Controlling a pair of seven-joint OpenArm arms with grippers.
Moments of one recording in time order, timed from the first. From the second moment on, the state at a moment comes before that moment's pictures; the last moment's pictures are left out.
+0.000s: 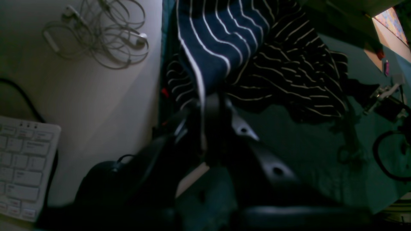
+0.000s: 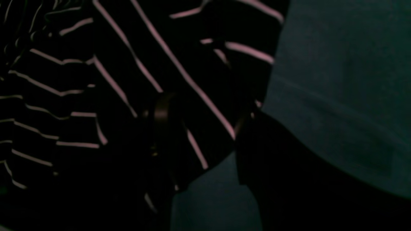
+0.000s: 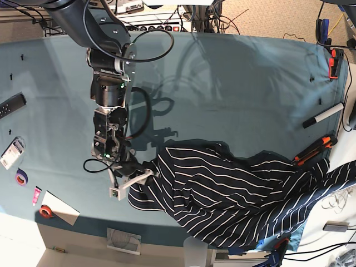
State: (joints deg) left arm -21.2 -46.0 -32.8 61.2 -68.3 -34.9 77.1; right arm 31.7 -1.1 14.6 47.3 8.6 14.2 -31.5
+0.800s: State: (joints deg) left arm -21.2 -46.0 -32.8 61.2 -68.3 -34.9 76.2; right arm 28.0 -1.3 22.8 56.0 5.8 12.9 -31.1
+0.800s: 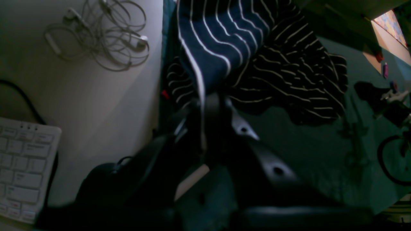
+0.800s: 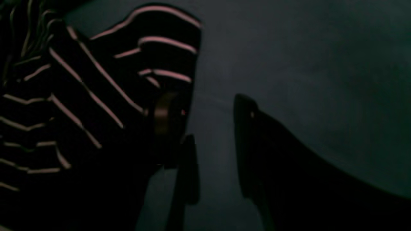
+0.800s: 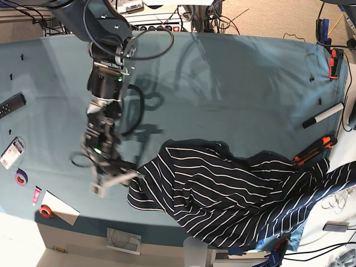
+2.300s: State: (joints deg) left arm -21.2 -45.8 -32.8 61.2 -68.3 -34.9 75.4; right arm 34.8 9.6 26.9 47.3 9.1 18.0 -32.1
